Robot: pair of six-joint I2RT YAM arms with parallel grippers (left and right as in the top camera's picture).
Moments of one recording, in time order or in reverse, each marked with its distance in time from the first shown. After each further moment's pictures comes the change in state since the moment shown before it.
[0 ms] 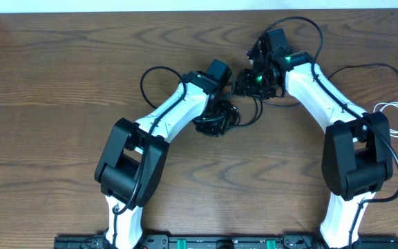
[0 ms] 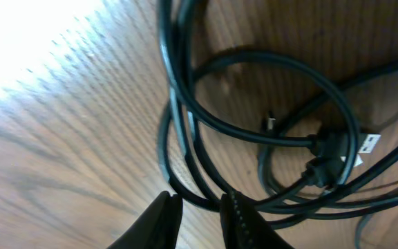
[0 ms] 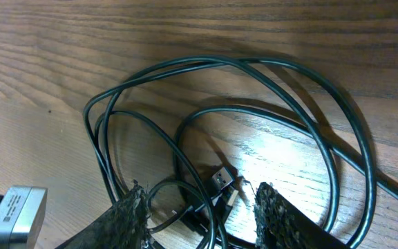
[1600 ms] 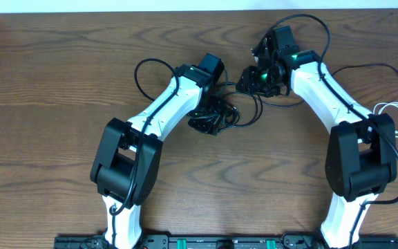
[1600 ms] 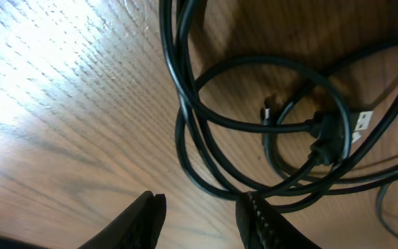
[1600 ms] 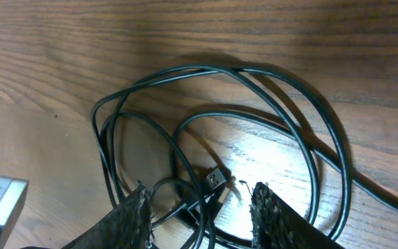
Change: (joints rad) left arm 0.043 -0.009 0.049 -0.113 0.023 0.211; right arm -0.027 -0.015 0.000 -0.002 -0.011 -0.010
